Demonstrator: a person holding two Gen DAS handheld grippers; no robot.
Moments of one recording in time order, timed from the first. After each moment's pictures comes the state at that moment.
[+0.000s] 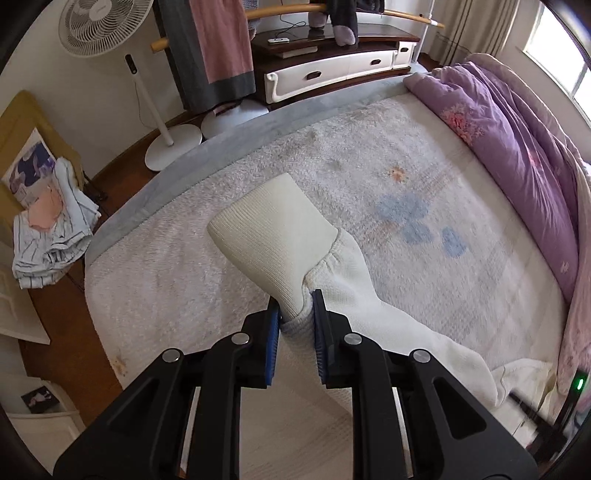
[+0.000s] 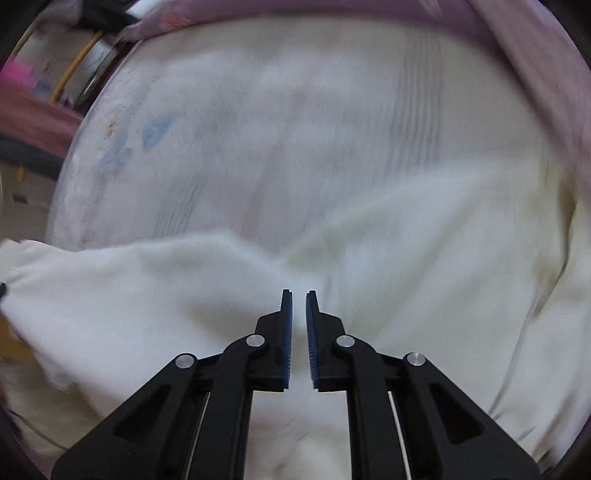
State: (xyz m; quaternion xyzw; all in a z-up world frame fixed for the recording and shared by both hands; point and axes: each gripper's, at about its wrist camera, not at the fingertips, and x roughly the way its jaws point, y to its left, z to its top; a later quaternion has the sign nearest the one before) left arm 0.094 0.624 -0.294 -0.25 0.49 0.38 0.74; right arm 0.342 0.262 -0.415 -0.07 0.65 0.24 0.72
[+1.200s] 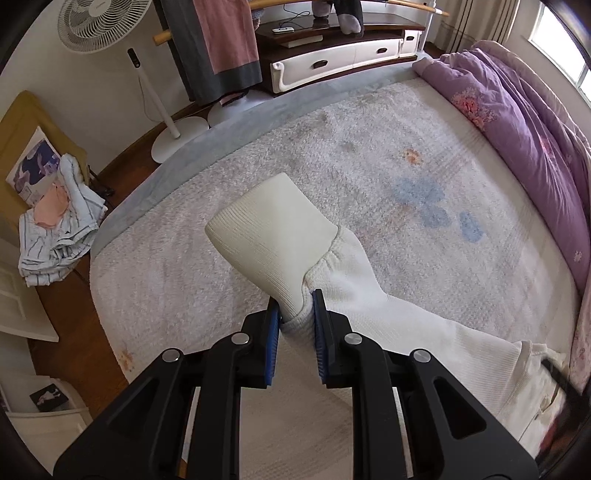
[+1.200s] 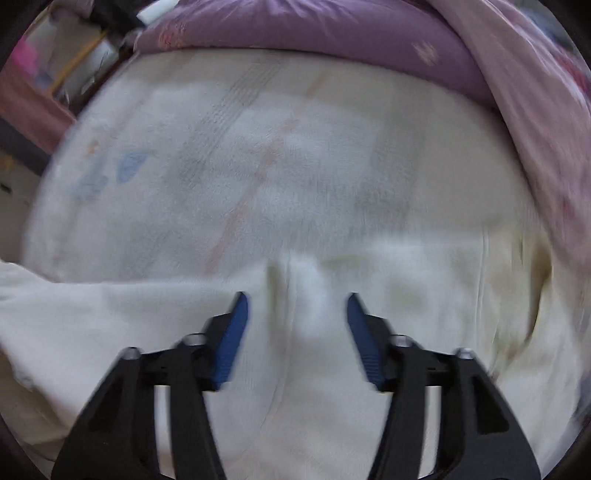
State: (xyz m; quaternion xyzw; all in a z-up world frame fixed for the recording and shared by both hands) left arm 0.086 0.628 -0.321 -0.25 0.51 0.39 0.72; right arm 0.414 0.250 -0.401 -0.07 0.61 0.23 0.76
